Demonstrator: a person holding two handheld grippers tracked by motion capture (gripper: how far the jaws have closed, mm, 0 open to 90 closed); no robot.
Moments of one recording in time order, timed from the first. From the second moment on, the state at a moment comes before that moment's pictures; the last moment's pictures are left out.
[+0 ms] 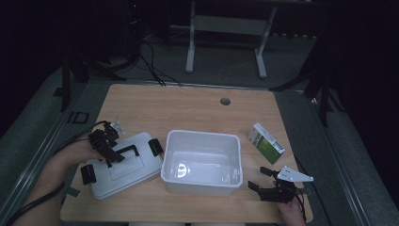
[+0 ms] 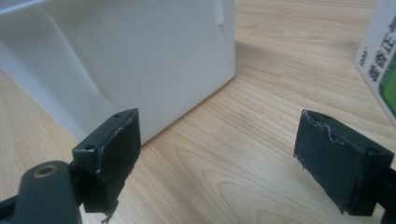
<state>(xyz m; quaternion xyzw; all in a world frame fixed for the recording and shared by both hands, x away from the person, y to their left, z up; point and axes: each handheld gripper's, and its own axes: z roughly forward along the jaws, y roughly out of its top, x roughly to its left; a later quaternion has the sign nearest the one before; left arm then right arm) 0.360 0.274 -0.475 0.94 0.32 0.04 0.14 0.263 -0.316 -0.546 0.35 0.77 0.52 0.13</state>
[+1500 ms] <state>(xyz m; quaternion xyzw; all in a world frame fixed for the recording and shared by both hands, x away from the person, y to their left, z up) 0.352 0.284 -0.472 0.93 0.33 0.03 0.15 0.301 -0.383 -0.499 0.46 0.77 0.41 0.18</state>
